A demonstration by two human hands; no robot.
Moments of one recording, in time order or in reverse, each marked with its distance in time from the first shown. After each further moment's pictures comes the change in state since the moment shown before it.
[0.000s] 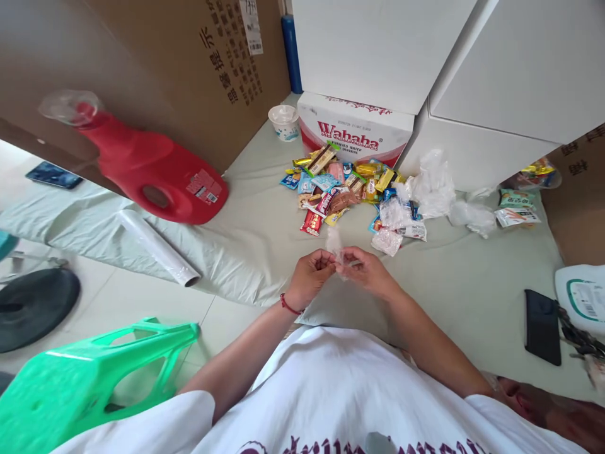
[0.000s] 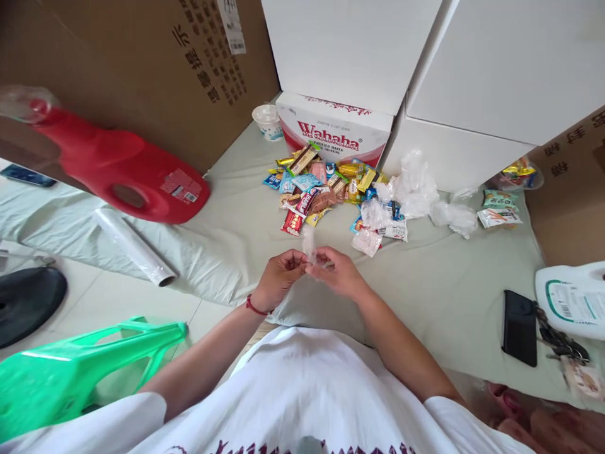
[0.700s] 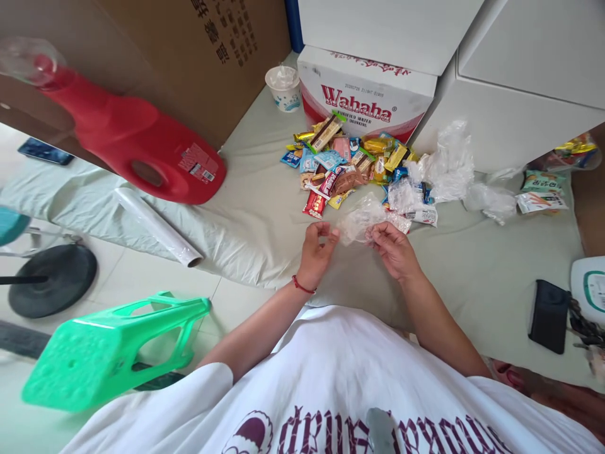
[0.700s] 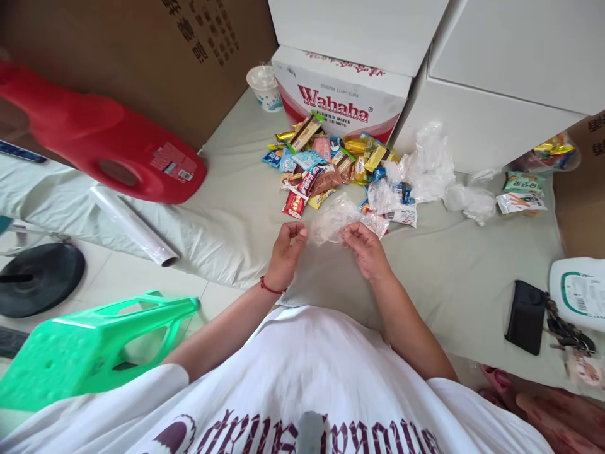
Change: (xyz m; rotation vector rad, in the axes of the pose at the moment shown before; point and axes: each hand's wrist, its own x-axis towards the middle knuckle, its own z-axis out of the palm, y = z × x) left_hand 0.015 -0.015 0.012 0.175 0.268 0.153; right_hand 0.003 0.012 -0.030 0.464 0.177 0.031
